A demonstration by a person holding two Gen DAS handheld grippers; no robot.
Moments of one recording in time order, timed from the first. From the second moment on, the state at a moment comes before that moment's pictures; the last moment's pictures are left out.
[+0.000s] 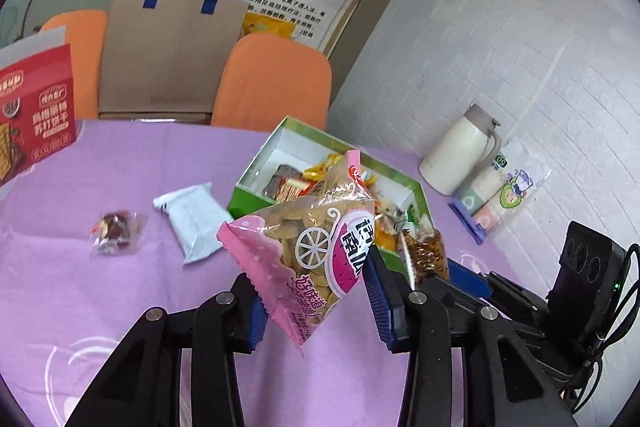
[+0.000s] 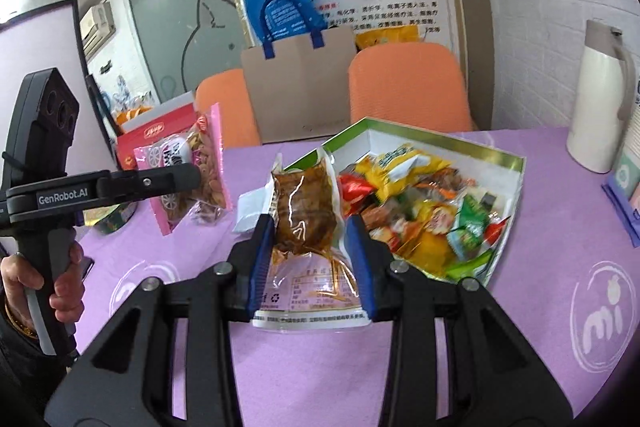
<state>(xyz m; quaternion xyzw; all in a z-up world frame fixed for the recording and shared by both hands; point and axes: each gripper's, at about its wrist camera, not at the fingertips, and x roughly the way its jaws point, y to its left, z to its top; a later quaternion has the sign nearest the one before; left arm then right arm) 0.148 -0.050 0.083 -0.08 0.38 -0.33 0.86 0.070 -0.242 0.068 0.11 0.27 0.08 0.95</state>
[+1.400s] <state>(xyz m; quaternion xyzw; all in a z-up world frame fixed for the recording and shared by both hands) 0.212 -0.137 0.078 0.00 0.36 -0.30 0.88 0.089 -0.297 0.040 0.12 0.27 0.01 0.96</state>
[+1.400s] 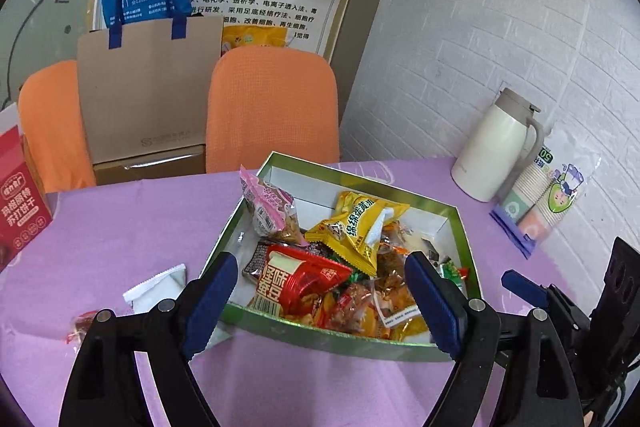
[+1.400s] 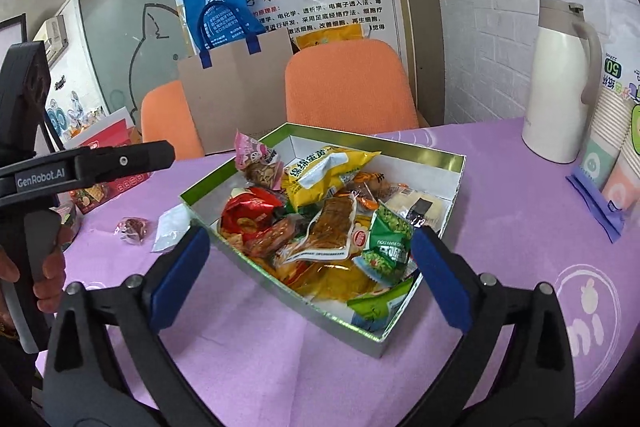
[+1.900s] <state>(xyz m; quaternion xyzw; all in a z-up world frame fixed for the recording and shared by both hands) 0.123 -0.077 0.101 0.00 0.34 -0.25 0.91 0.047 -0.235 0.035 0.11 0.28 0.04 0.95</state>
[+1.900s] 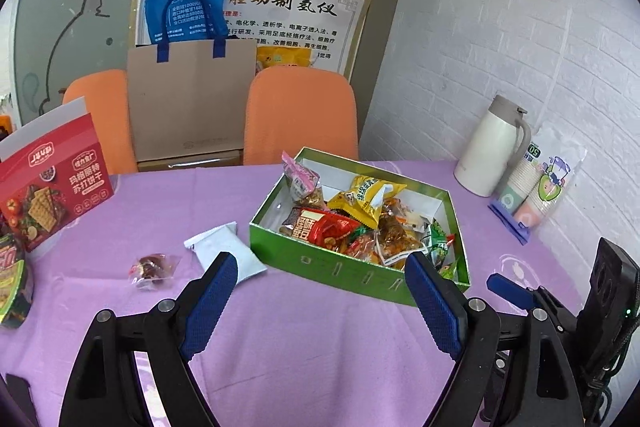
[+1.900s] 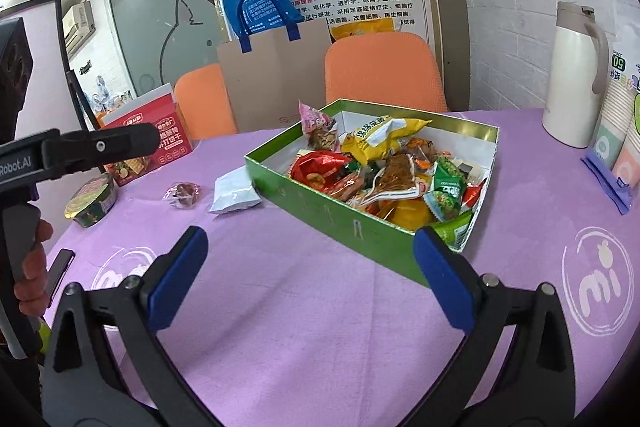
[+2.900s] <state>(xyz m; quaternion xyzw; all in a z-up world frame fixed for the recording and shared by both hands) 0.263 -0.038 -0.026 -0.08 0.47 -0.22 0.85 0.089 -0.197 -0.013 0.07 0.32 0.05 0.94</state>
